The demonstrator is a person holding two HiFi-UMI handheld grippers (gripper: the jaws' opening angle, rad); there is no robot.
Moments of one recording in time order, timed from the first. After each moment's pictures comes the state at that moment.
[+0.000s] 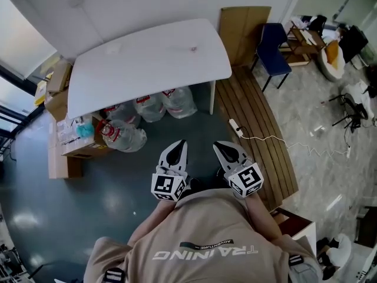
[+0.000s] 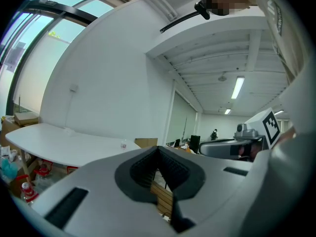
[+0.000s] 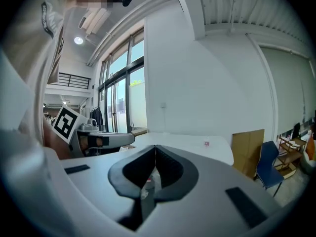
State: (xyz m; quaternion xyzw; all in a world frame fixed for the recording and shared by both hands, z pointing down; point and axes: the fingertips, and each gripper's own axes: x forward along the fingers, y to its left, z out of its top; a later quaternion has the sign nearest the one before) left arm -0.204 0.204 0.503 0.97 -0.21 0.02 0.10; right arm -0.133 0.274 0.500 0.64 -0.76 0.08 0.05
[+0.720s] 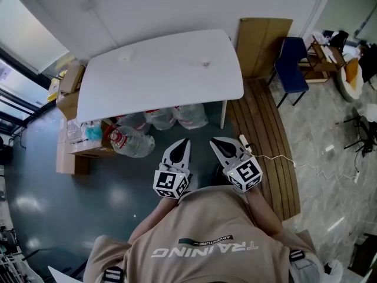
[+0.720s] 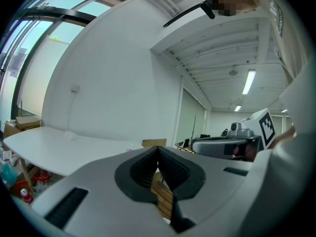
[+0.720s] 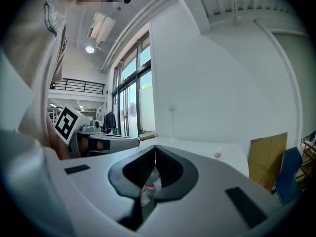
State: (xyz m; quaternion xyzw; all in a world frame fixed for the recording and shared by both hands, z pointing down) left arm -0.127 0.130 0.502 0.96 -0.26 0.03 0.10; right arm -0.065 0.175 0.497 0.56 -0.82 0.06 0.04
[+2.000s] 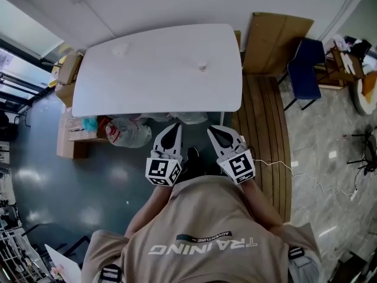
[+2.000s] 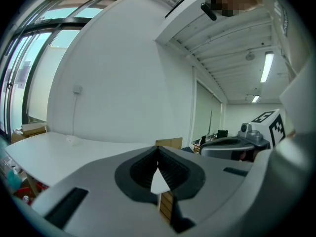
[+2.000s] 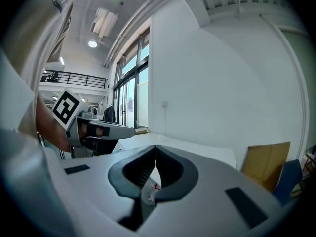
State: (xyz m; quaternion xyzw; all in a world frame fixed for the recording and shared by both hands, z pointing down) left arm -0.018 0.021 0.509 0.94 -0.34 0.06 0.08; right arm 0.061 0.075 0.519 0.55 -0.83 0.05 0.07
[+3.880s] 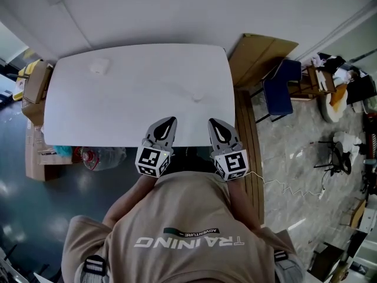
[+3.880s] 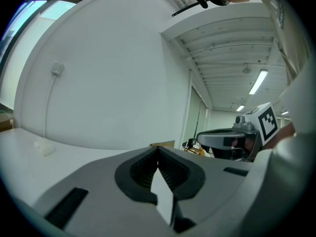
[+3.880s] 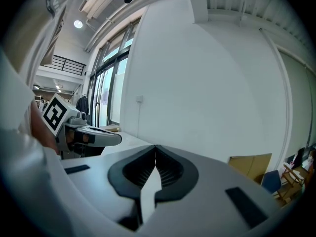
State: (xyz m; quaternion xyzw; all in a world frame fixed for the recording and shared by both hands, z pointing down) left arm 0.024 -0.179 0.517 0.97 -0.23 0.05 0.11; right arm 0.120 -0.118 0.497 0.66 -0.74 0.04 0.11
